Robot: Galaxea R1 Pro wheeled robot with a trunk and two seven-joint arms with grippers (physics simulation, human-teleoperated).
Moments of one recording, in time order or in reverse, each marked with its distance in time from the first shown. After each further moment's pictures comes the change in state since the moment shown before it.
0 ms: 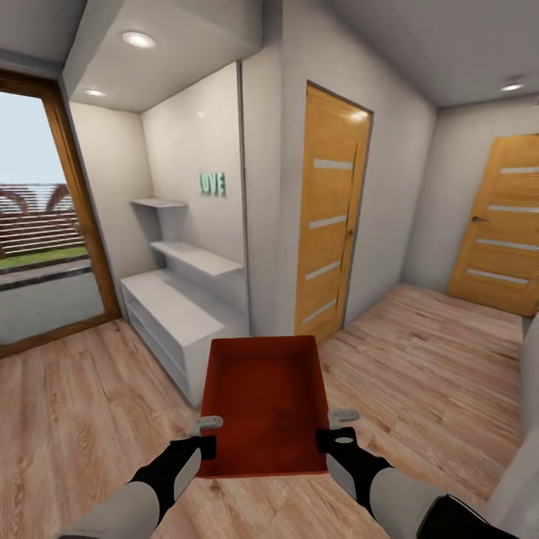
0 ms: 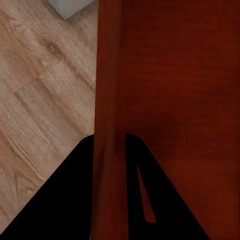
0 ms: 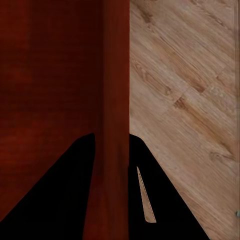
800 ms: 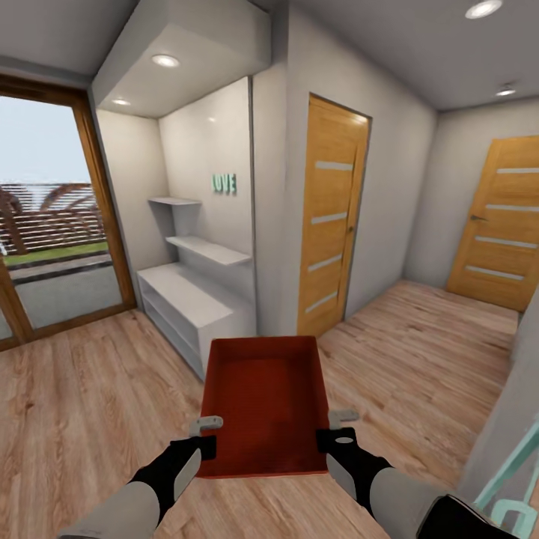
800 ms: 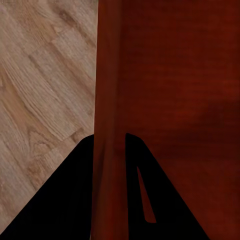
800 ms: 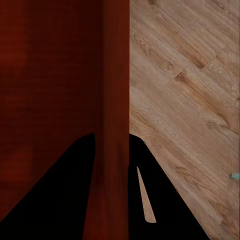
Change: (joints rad) left arm 0.000 -0.001 0.002 0.000 -0.002 0.000 0.000; right arm 0.000 0.000 0.000 0.001 0.000 0.000 0.000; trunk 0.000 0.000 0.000
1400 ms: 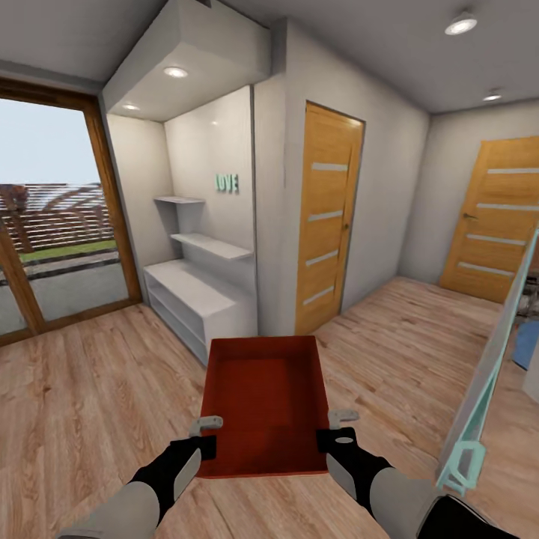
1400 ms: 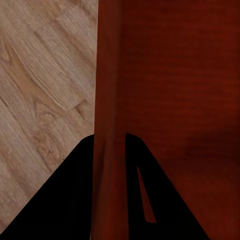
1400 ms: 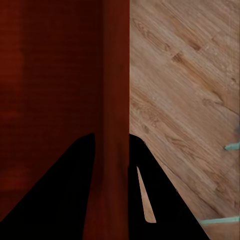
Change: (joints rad) left arm 0.000 0.000 -0.001 0.000 0.001 0.000 0.000; right arm 0.000 0.000 0.001 0.000 0.000 0.000 0.000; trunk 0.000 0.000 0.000
